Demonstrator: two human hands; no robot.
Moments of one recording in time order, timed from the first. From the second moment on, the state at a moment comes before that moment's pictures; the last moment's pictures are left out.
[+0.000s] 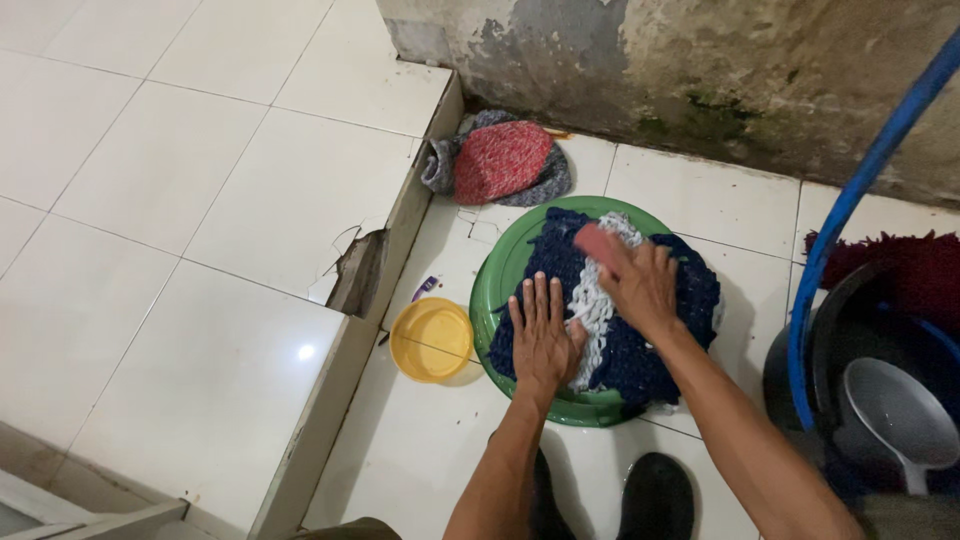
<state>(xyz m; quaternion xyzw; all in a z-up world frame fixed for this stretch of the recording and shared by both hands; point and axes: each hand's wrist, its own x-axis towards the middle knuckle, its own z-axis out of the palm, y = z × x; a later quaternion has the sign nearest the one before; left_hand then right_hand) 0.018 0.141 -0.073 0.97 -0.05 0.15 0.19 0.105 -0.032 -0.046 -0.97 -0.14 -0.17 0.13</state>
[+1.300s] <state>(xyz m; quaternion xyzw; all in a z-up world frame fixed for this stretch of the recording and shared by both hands) 0.027 0.137 -0.075 0.97 -0.07 0.15 0.16 0.118 0.003 -0.056 -0.92 -0.29 -0.16 0.21</state>
